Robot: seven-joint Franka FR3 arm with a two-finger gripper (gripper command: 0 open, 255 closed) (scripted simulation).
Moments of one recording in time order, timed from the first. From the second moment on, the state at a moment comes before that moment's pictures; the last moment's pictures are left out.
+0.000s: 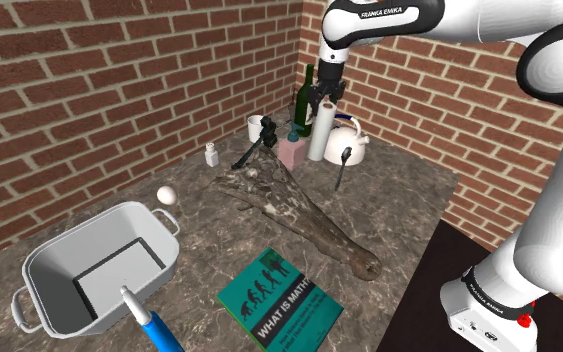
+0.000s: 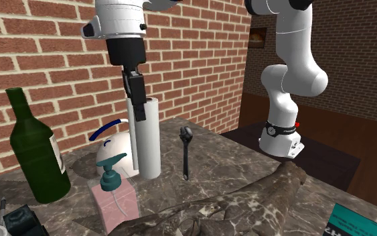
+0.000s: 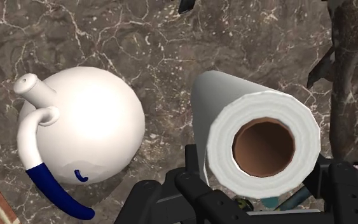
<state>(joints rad) -0.01 0.29 0.01 -1.56 0.05 1.82 0.08</state>
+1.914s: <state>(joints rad) -0.01 0.38 0.01 -1.04 0.05 1.38 0.10</state>
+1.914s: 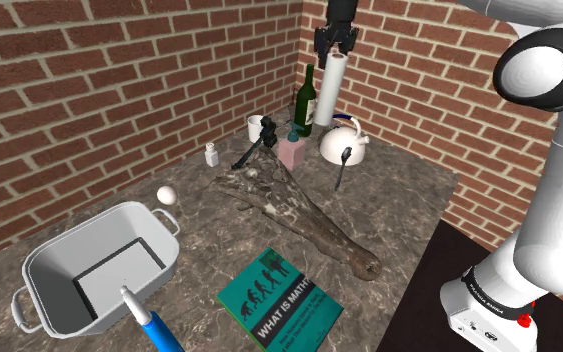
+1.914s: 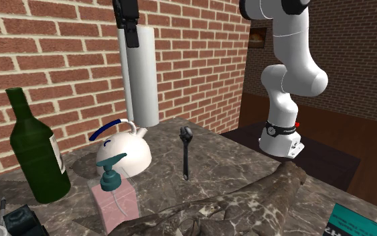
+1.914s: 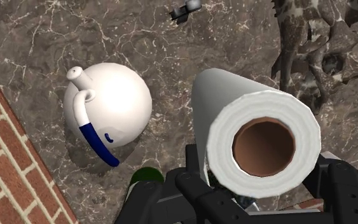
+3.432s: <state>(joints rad) 0.17 0.04 0.12 -1.53 0.06 1.55 0.38</state>
